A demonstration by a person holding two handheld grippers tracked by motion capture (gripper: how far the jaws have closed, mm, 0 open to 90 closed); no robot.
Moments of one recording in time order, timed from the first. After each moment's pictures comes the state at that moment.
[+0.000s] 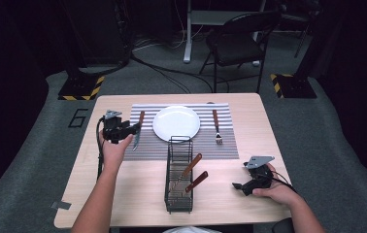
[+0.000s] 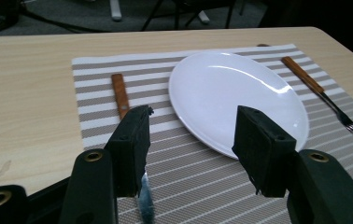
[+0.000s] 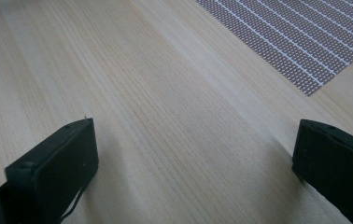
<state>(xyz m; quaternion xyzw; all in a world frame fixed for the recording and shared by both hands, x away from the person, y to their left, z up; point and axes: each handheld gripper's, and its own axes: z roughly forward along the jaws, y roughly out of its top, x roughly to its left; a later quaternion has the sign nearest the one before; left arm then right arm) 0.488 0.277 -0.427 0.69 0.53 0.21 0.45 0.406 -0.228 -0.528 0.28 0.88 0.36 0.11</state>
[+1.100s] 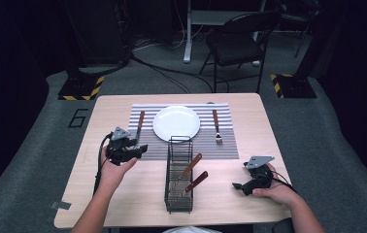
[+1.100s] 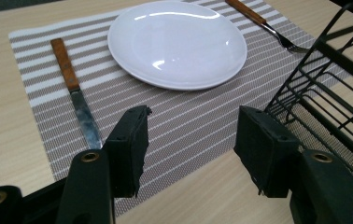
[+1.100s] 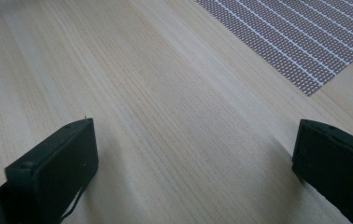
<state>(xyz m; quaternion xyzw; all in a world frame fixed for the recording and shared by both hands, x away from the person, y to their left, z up) 0.421 0.257 -0.437 0.77 0.45 0.18 0.42 0.406 -0.228 -0.528 0.28 0.88 0.36 0.11</state>
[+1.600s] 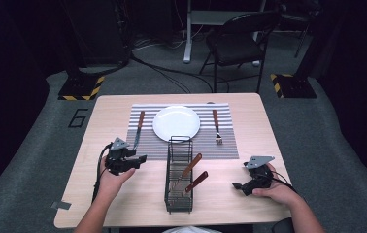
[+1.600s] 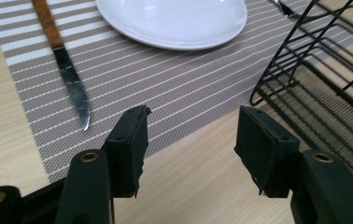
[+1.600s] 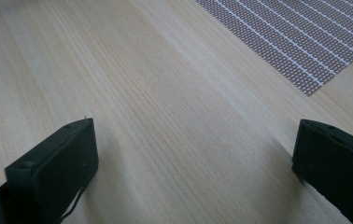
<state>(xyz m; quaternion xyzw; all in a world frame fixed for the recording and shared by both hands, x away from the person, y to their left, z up) 0.409 0.266 -0.467 0.77 0.46 0.16 0.41 0.406 -0.228 -0.528 0.28 0.88 0.36 0.11</state>
